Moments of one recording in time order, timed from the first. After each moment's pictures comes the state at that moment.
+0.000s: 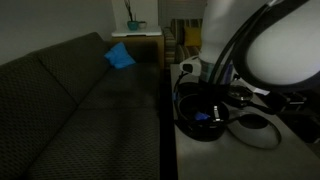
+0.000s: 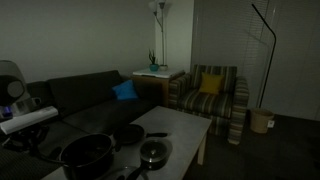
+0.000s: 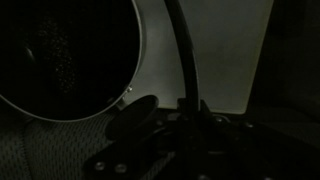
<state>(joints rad) 0.34 0.98 0.13 -1.78 -0.40 2.75 -0.67</state>
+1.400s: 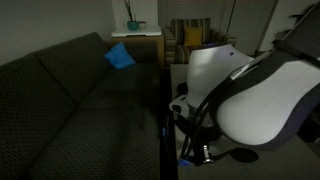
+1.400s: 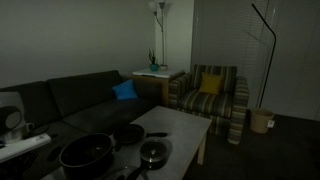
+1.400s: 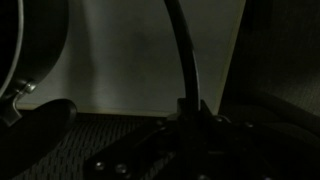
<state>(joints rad) 0.32 1.25 0.24 -1.58 -0.40 2.69 -0.73</state>
